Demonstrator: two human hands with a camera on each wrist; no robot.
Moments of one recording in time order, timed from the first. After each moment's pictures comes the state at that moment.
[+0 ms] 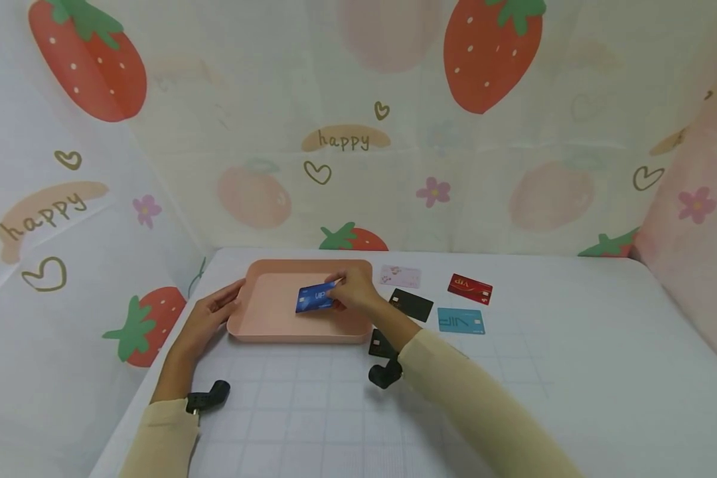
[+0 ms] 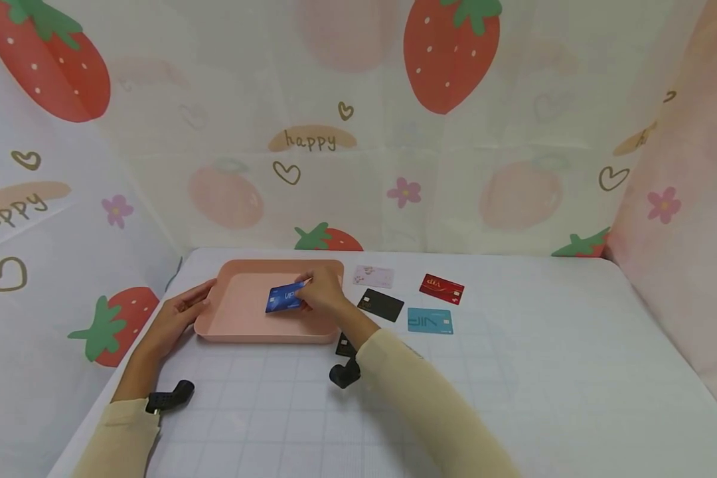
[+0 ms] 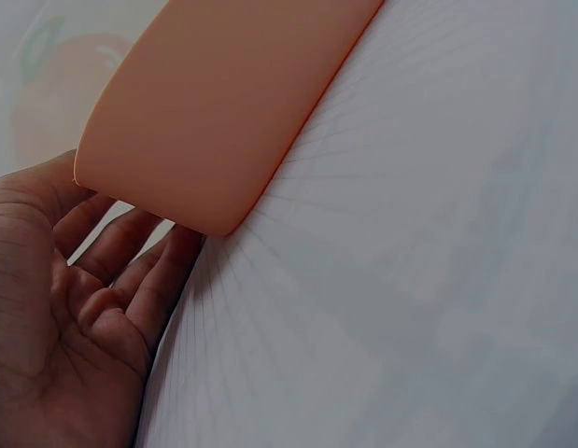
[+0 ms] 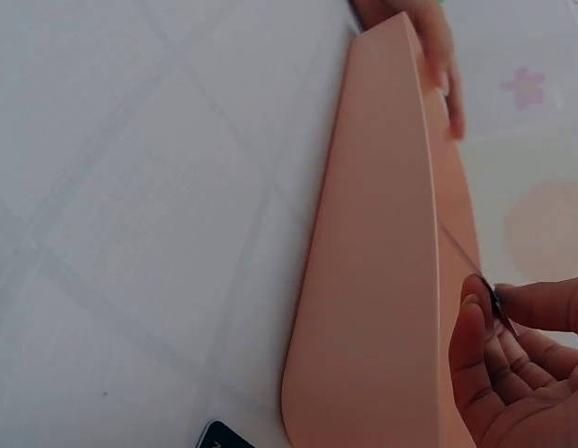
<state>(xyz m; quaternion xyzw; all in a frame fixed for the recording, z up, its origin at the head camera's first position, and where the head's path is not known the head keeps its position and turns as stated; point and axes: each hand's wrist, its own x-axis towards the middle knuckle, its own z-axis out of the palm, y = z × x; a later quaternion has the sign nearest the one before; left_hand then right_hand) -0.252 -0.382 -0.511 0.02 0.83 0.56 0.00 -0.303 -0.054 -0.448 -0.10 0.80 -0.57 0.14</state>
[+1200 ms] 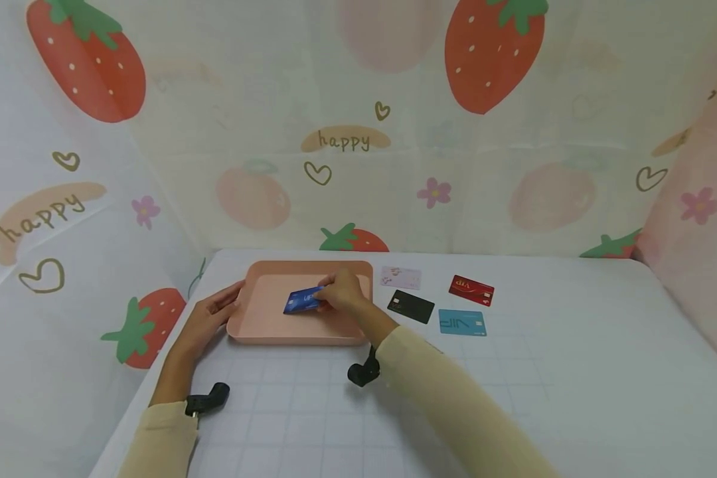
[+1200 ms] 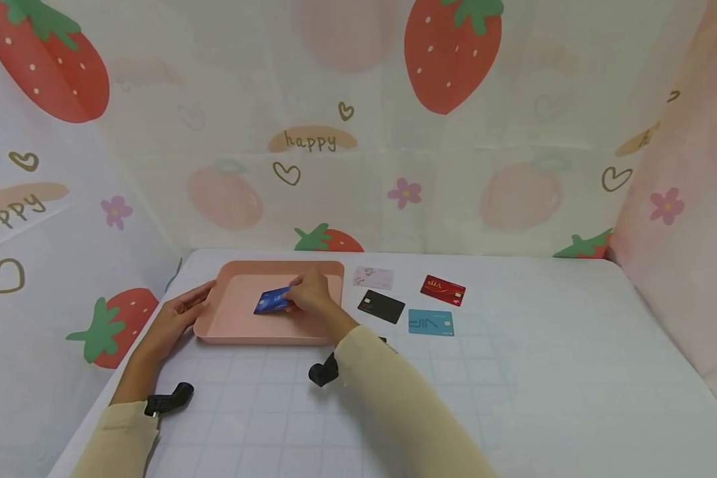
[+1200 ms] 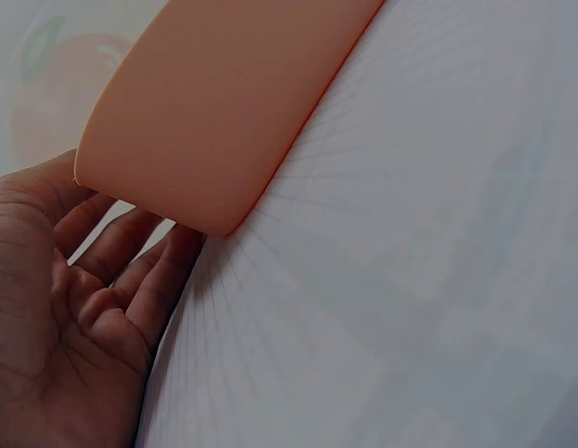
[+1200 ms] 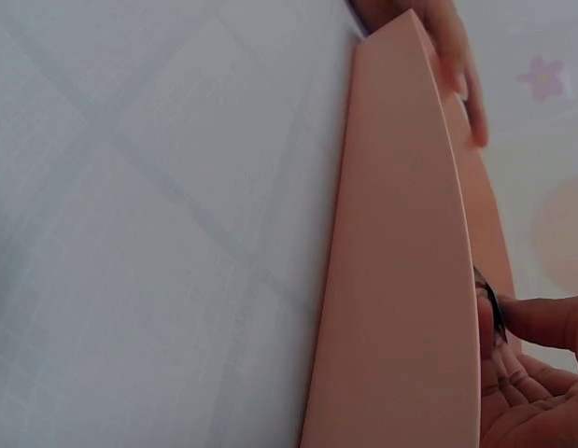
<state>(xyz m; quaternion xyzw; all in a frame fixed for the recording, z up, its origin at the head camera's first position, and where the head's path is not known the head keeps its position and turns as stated) -0.254 -0.382 -0.515 0.02 0.83 0.56 0.00 -0.310 -0.087 -0.459 -0.02 0.80 -0.57 0.15</state>
